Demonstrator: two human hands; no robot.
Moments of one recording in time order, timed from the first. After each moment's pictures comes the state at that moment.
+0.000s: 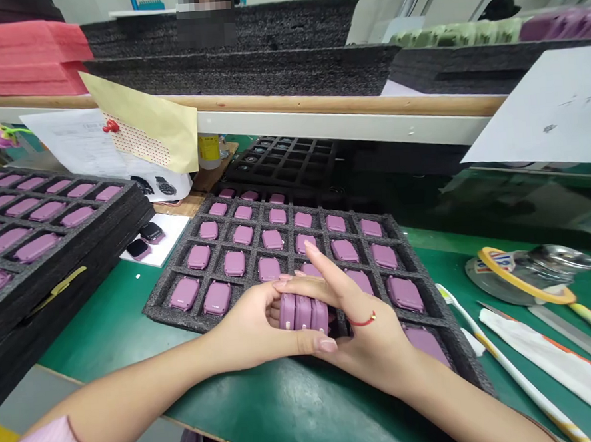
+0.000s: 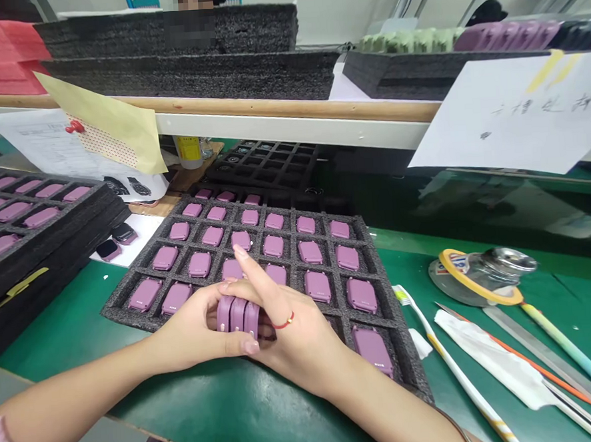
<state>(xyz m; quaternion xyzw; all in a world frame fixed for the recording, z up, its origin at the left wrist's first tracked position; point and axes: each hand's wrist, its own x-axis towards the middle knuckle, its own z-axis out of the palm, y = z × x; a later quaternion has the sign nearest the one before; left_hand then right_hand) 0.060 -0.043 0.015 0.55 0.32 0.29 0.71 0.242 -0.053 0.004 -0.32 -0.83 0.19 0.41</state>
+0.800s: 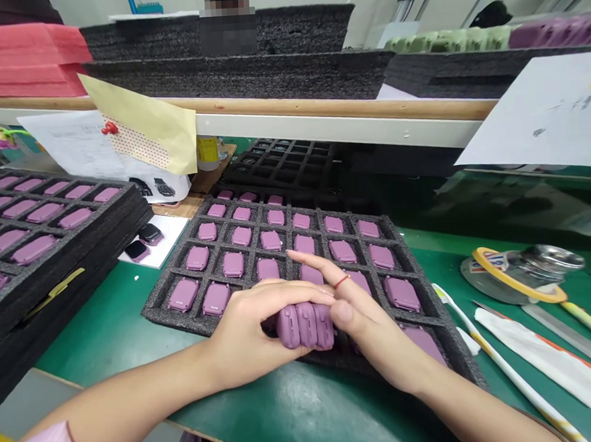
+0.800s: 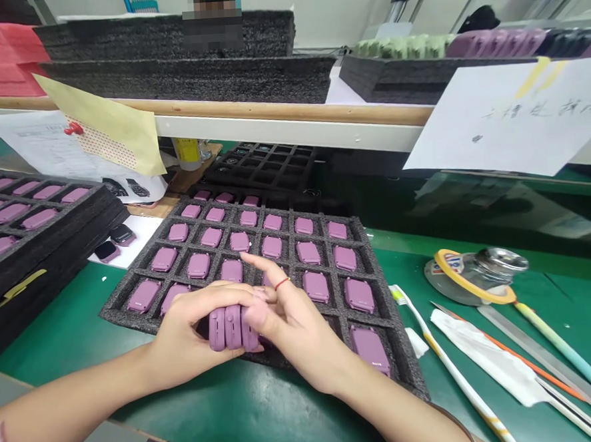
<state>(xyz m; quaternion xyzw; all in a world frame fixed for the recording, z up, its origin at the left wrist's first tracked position) 0.055 -0.047 0.012 0.76 0.27 0.42 0.42 0.243 -0.055 0.017 -0.37 -0.63 0.56 0.39</state>
